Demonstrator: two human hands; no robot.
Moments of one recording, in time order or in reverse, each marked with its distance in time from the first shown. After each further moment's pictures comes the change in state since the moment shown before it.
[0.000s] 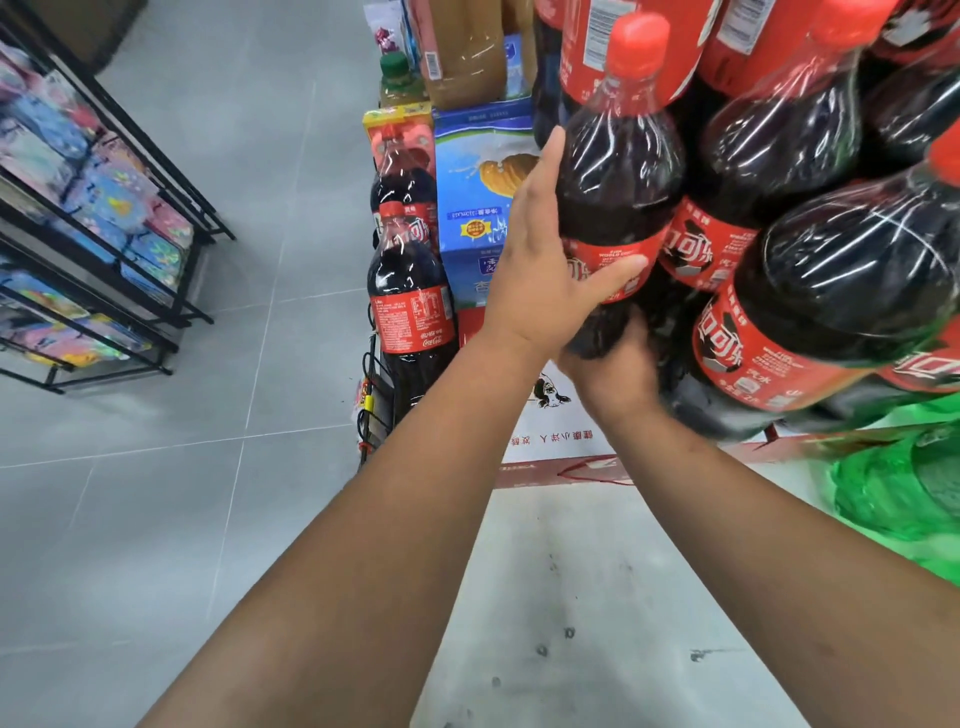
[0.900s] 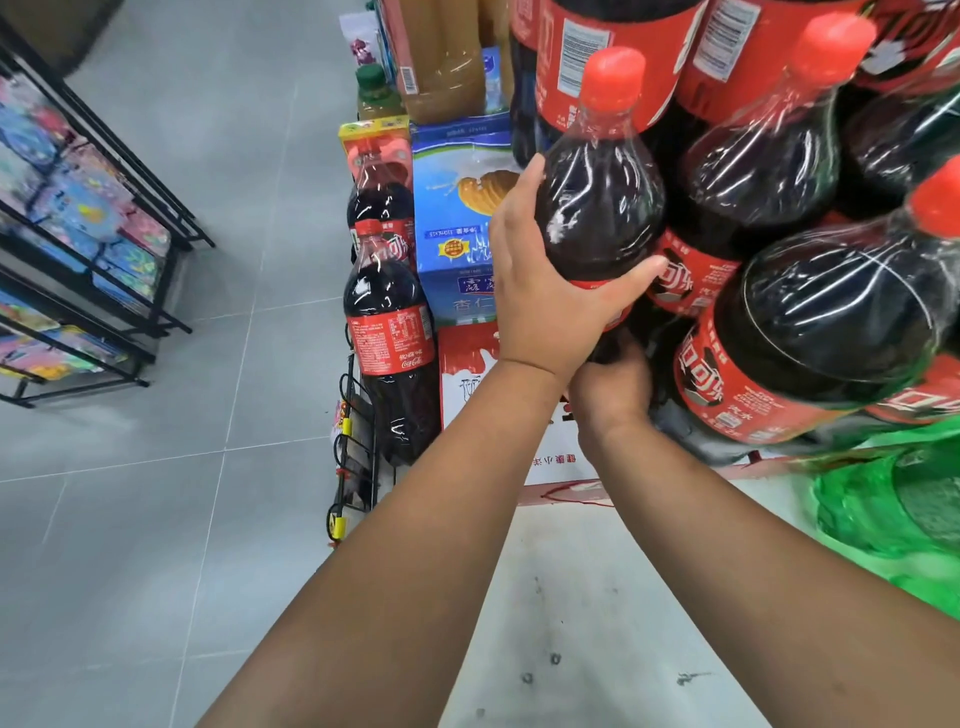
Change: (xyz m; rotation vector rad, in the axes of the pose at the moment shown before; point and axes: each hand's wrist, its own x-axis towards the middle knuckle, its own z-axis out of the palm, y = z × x) left_hand 0.006 0.008 0.039 -0.168 0.292 -0.003; right_hand -0.001 -0.033 -0.005 0.394 0.098 0.186
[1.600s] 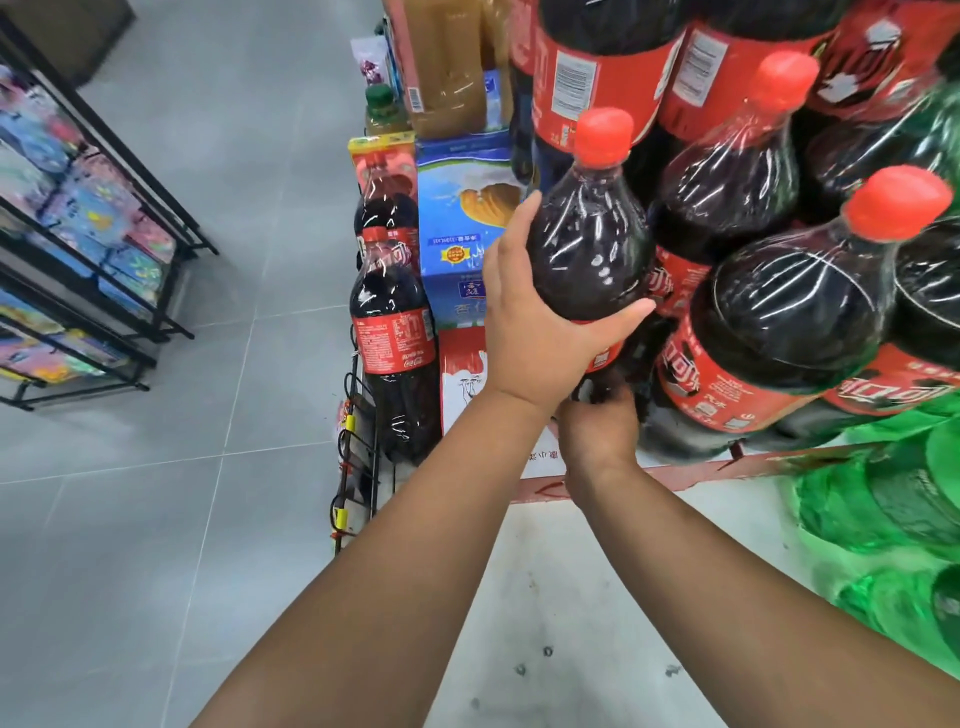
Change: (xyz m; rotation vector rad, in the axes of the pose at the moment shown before) left_hand -0.022 0.022 -0.024 -0.033 -0.071 -0.047; right_hand -0.033 0.017 -0.019 0.252 -0.041 0.170
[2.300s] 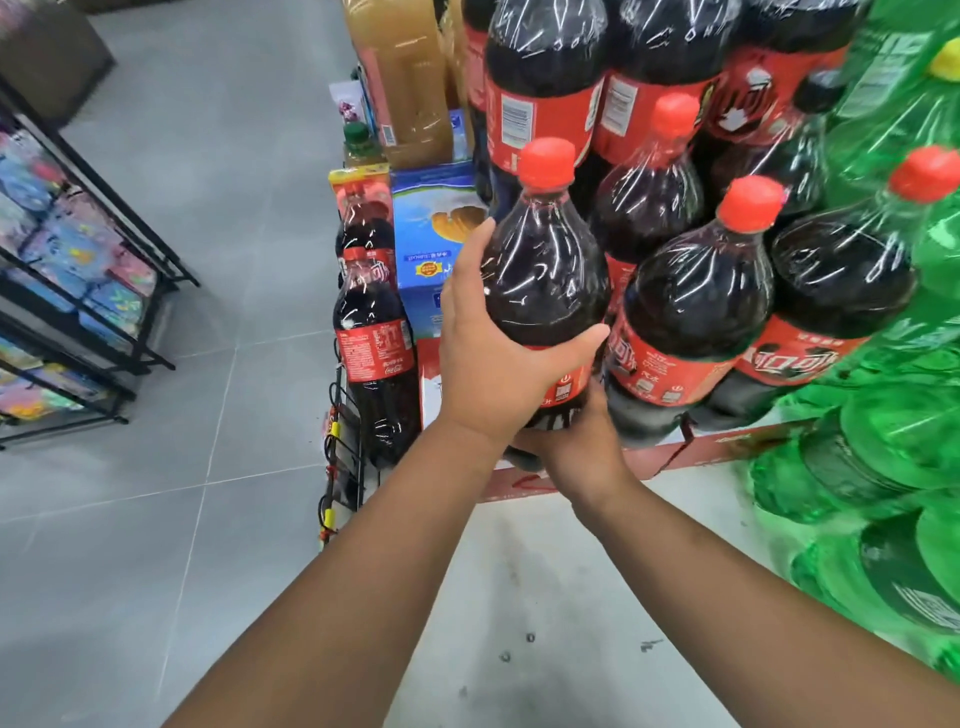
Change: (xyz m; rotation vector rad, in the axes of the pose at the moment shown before) left_hand -0.030 0.045 -0.027 -0.030 -0.041 -0.063; right_hand -0.051 -0.020 -0.048 -0.076 -0.400 -0.052
